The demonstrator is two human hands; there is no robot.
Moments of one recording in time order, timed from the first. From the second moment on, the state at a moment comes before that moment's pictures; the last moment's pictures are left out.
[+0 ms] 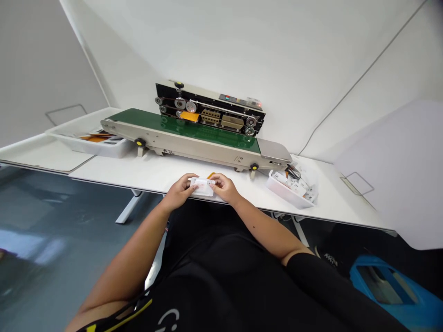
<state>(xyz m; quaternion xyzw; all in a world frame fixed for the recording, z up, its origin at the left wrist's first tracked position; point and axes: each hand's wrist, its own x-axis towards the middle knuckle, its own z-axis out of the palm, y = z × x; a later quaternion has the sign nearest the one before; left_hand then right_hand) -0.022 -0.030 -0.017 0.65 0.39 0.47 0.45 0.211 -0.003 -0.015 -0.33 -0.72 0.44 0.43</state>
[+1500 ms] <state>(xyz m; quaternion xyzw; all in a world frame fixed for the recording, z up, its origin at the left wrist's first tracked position) -0.020 -0.036 -0.004 0.73 0.43 0.40 0.34 0.242 0.038 0.057 -0.38 -0.55 0.46 0.59</state>
